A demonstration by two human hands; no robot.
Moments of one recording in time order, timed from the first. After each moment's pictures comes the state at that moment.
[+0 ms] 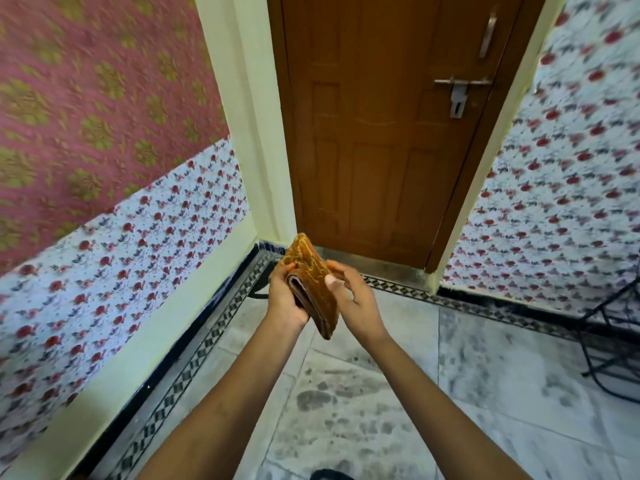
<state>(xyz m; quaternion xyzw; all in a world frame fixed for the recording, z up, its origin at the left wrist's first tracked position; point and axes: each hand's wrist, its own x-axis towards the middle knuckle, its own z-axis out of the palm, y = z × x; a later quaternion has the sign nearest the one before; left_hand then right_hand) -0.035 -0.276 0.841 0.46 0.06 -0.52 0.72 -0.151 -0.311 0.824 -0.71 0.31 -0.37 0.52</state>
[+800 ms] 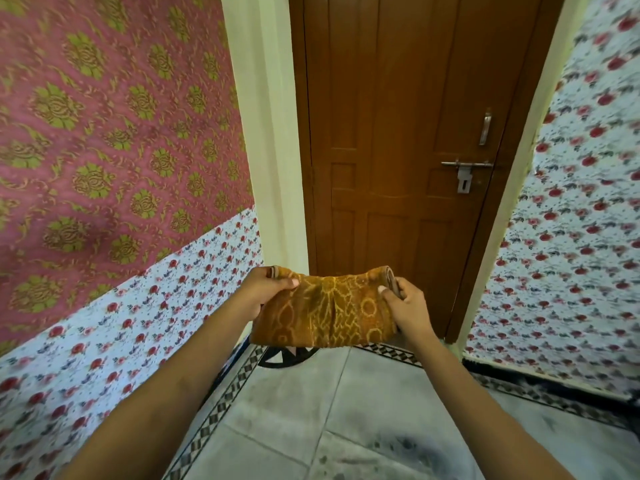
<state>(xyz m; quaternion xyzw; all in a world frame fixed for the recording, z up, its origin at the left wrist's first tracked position) 0.090 -0.271 0.943 0.78 -0.25 -0.33 0.47 -0.126 -0.379 0.892 -0.67 0.42 -0.40 0.47</state>
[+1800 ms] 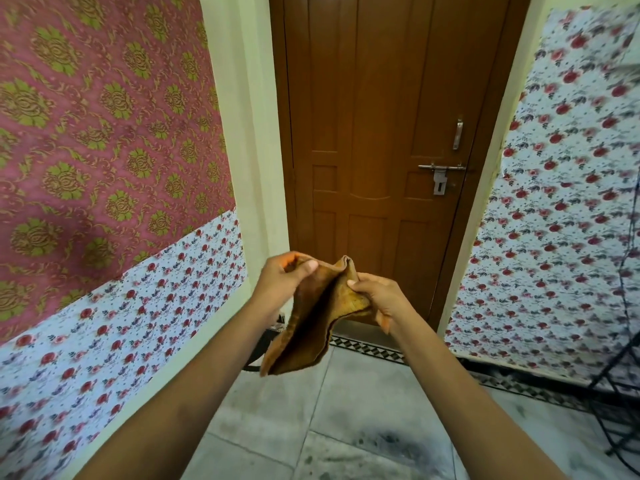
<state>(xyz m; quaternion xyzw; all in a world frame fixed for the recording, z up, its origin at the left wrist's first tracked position) 0.035 -0.274 0.952 0.67 -0.42 -0.25 0.56 -0.118 -0.360 0.927 -0.49 0.39 -0.34 0.70</state>
